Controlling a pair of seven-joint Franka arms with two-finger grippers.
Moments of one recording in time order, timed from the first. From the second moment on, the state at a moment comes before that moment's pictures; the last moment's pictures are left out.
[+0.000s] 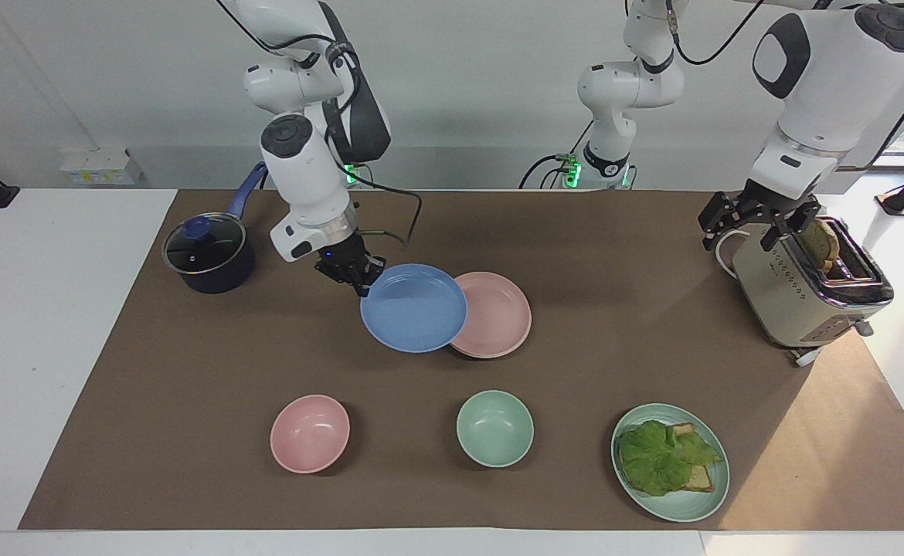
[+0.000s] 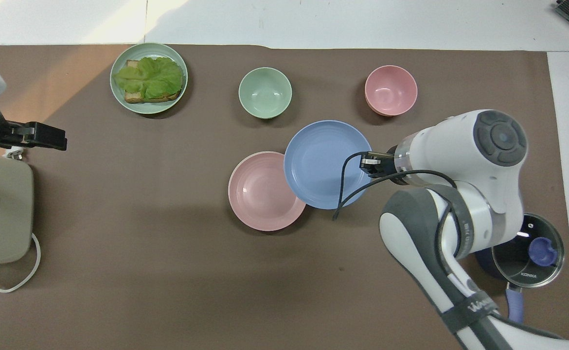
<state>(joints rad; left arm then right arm) -0.02 0.03 -0.05 -1.63 0.01 1.72 0.02 0.36 0.11 -0.04 -1.96 0.16 2.16 0.44</state>
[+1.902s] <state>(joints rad) -0.02 0.03 -0.05 -1.63 0.01 1.72 0.02 0.54 0.24 -0.03 -2.00 0.27 2.30 0.63</state>
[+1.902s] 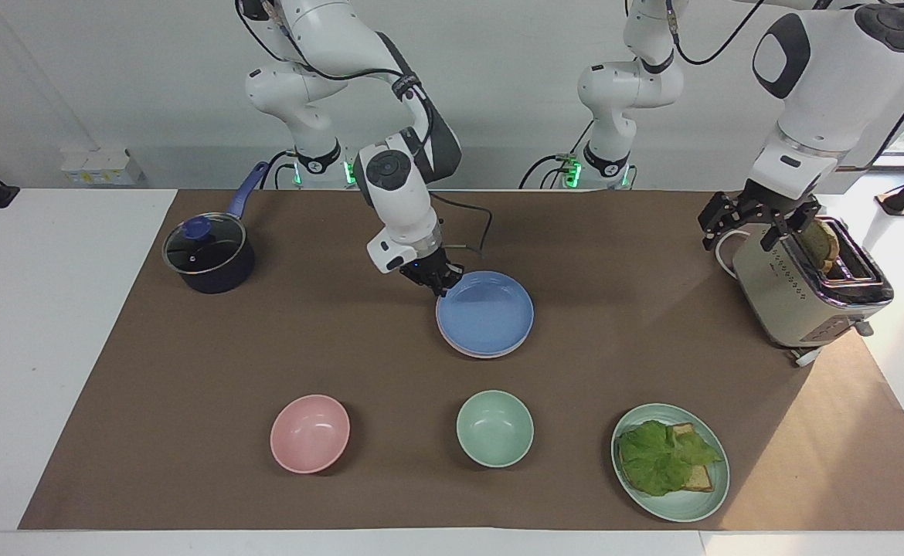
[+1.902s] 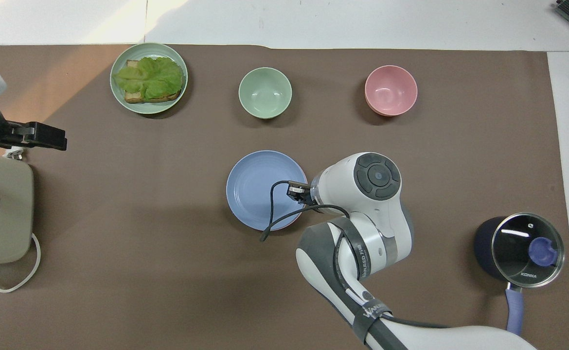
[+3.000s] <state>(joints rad) -0.02 0.03 -0.05 -1.63 0.01 1.72 0.02 0.14 0.06 -0.05 -1.75 -0.02 1.86 0.34</state>
